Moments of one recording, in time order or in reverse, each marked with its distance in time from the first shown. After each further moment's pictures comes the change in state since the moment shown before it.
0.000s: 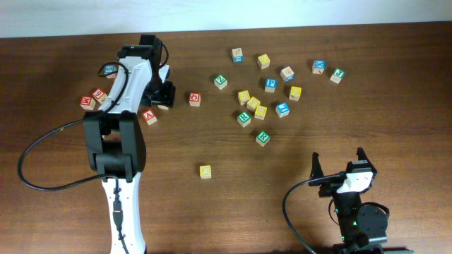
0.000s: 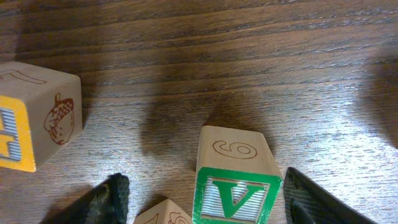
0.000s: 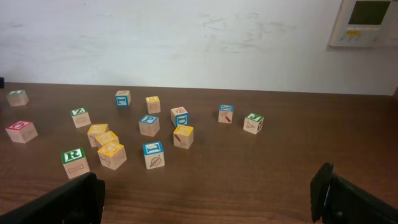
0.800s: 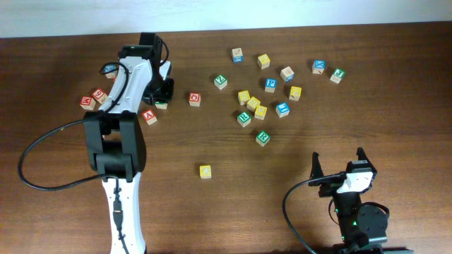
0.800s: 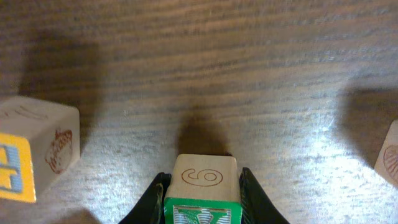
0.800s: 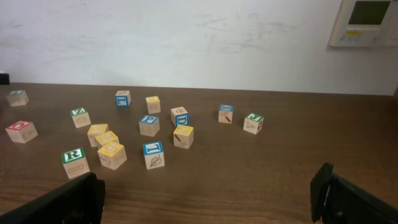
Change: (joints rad) left arm 0.000 0.005 0.002 0.052 0.027 0.006; right arm 0.000 0.000 0.000 0.000 0.000 0.000
